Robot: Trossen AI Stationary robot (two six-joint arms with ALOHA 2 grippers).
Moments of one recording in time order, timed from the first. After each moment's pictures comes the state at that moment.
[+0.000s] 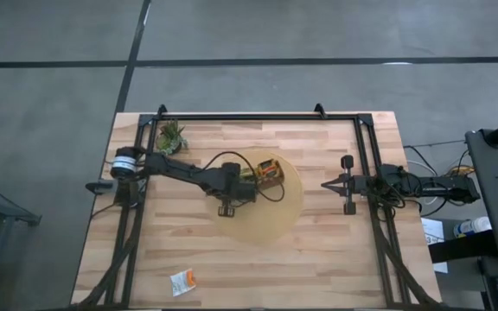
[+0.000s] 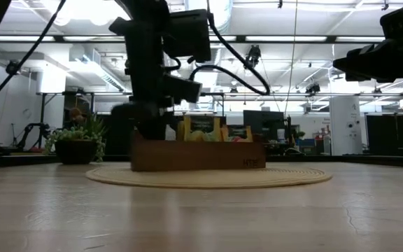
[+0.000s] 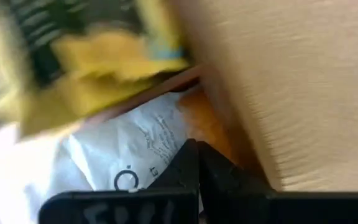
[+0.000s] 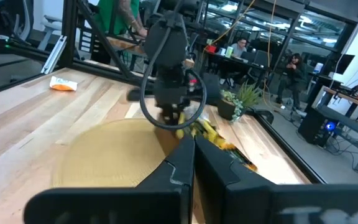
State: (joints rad) left arm -0.05 1.89 1.32 -0.83 -0.30 0.07; right arm 0.01 0.04 0.01 0.01 0.00 -0.24
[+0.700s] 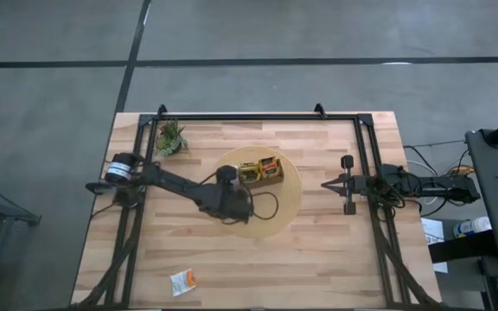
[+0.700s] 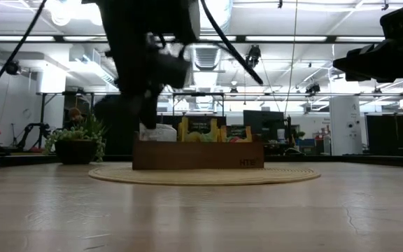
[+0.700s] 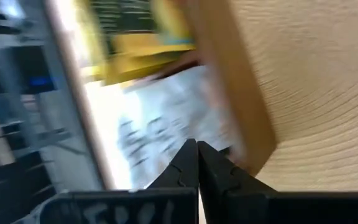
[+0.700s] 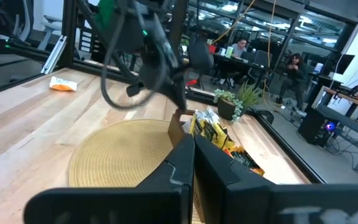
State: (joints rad) left arm -0.20 1.87 1.34 -0.99 -0.68 0.01; right arm 0.01 0.04 0.01 0.01 0.00 -0.24
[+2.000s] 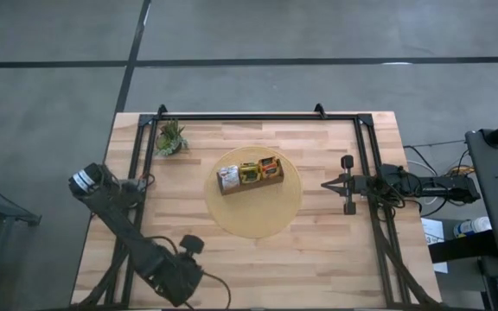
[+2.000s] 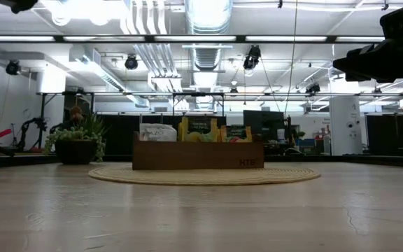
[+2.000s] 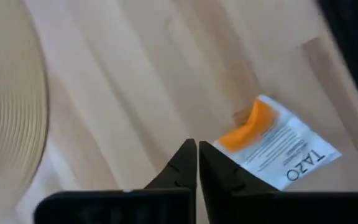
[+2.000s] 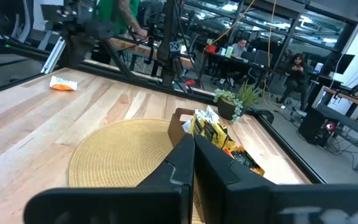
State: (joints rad) left arm -0.85 1.69 1.29 -0.94 -0.21 -0.34; right arm 0.01 0.04 0.01 0.01 0.00 -0.24
